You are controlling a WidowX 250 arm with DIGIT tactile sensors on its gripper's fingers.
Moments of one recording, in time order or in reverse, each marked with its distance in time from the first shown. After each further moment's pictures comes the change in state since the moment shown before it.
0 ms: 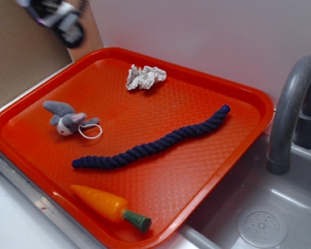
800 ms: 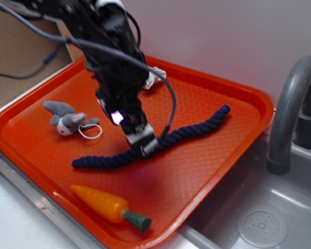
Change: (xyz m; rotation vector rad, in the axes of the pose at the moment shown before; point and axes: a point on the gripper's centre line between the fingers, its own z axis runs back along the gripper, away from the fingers) arm -0.017 -0.032 -0.139 -0.014 0.190 -0.056
